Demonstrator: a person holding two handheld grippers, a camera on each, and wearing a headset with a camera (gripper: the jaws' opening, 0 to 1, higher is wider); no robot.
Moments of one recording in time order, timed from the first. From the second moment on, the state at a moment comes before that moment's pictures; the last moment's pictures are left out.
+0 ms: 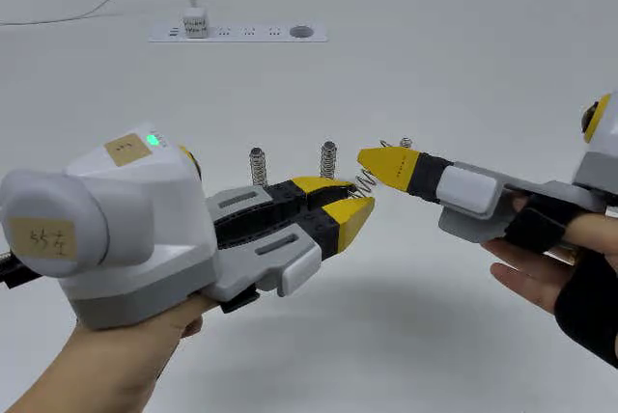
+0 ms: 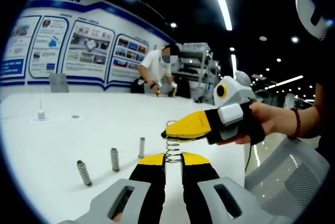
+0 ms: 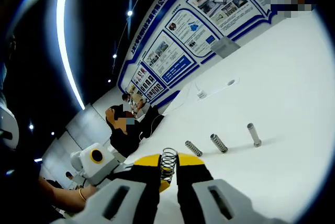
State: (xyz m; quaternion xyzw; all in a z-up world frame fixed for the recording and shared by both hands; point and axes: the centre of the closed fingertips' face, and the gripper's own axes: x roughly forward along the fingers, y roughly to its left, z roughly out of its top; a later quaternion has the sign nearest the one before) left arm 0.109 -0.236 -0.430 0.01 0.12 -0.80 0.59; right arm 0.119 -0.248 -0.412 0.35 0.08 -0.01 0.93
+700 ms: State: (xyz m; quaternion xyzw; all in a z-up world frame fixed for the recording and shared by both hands) left arm 0.125 -0.234 -0.447 0.09 0.12 -0.77 0.62; right arm 0.128 -0.249 -0.414 0.24 0.11 -0.02 0.96
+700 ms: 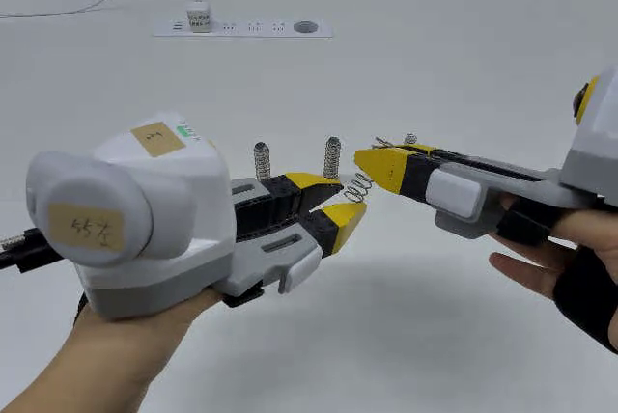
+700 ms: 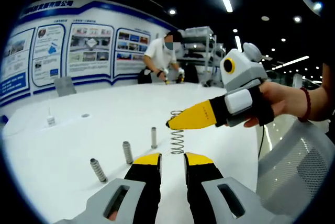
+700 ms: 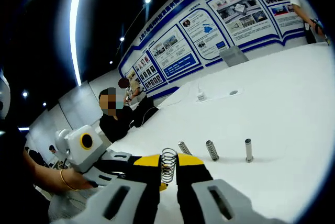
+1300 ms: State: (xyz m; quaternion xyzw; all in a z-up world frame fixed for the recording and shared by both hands) left arm 0.158 -0.229 -0.460 0.12 0.14 -0.73 0.66; right arm 0.136 -0.289 -0.398 0.17 0.09 -0.04 0.98
